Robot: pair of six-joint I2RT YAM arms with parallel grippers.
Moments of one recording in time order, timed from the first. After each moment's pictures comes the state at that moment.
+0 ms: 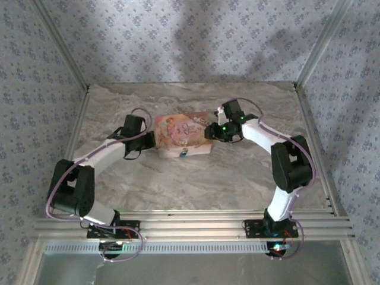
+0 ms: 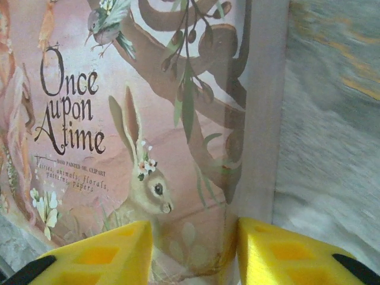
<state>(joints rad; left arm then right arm) -0.35 1.49 0.87 -0.28 0.14 -0.46 0.37 1.76 1.22 -0.49 -0.43 0.42</state>
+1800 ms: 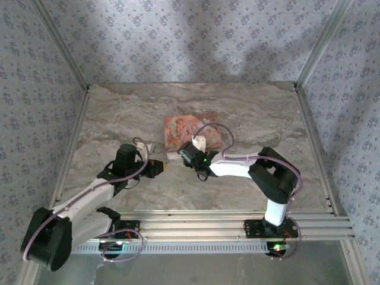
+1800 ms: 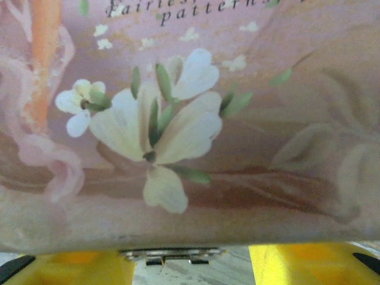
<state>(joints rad) -0.45 0.98 0.39 -0.03 0.51 -0.48 0.95 1.79 1.00 -0.17 0.45 0.82</state>
